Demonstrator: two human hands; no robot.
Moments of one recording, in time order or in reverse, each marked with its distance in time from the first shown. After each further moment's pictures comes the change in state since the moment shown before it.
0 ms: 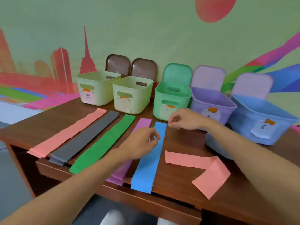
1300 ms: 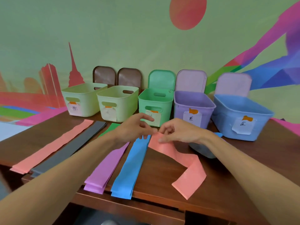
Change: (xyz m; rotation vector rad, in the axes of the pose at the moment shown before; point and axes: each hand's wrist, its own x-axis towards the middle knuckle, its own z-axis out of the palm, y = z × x) left_hand 0.034 0.054 -0.026 -0.597 -0.117 -0.140; right_hand -0.070 0.006 -0.008 0.496 -0.061 -0.059
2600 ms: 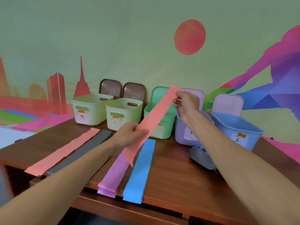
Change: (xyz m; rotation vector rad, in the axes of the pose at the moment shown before) left_hand -0.028 -0.005 -0.038 0.176 0.233 -0.022; right_hand 0.050 -0.088 -0.039 0.854 1.031 -0.025
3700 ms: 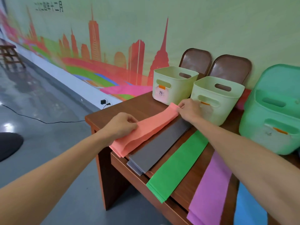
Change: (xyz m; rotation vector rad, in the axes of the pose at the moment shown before) left_hand -0.028 -0.190 -0.186 0.163 0.315 -0.504; right_hand 0.015 0.260 0.248 -1.173 -0.627 -0.275
